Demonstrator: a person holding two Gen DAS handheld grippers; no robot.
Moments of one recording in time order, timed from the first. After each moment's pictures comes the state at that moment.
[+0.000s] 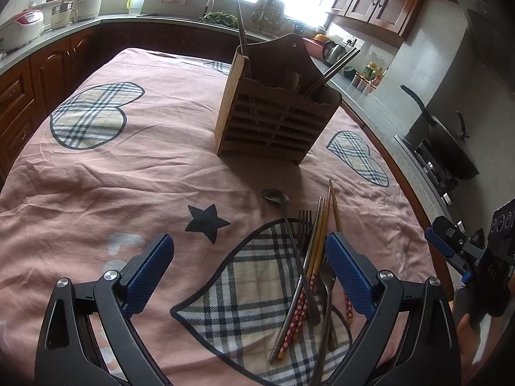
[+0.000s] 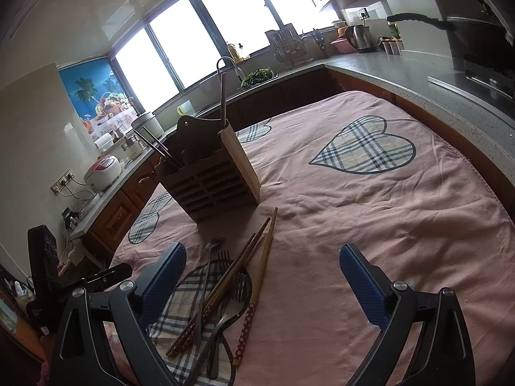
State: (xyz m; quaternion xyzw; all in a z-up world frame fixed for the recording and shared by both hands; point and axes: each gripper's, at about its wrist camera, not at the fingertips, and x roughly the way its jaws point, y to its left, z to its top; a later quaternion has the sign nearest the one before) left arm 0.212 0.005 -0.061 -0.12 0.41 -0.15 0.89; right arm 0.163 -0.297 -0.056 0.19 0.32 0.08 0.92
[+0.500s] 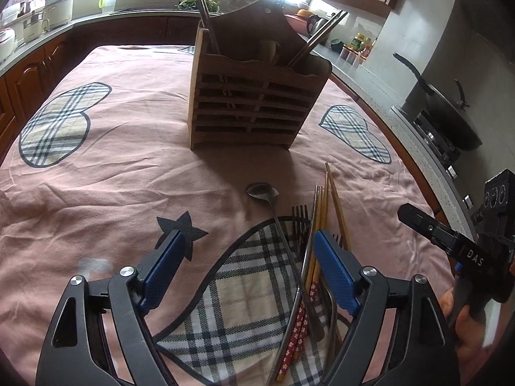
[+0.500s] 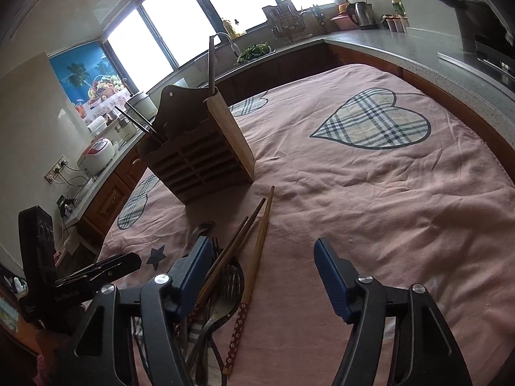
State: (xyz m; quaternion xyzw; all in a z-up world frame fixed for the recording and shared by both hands) left arm 0.244 -0.031 -0.074 -0.06 0.44 -0.19 0.88; right arm 0.201 -0.287 -0.086 0.18 0.38 0.09 0.90
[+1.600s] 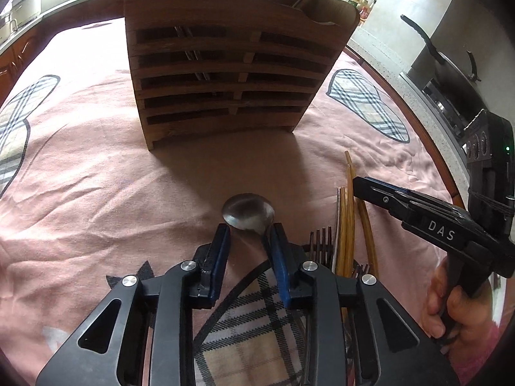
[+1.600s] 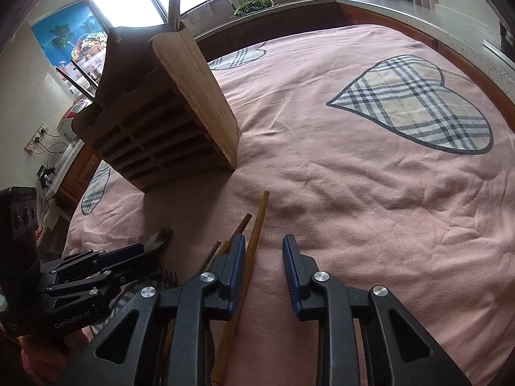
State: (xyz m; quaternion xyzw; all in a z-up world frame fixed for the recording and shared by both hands) left arm 0.310 -0.063 -0.114 -0.03 0.50 -0.22 0.84; right arm 0.292 -0.271 -0.139 0.14 0.47 0.09 0.87
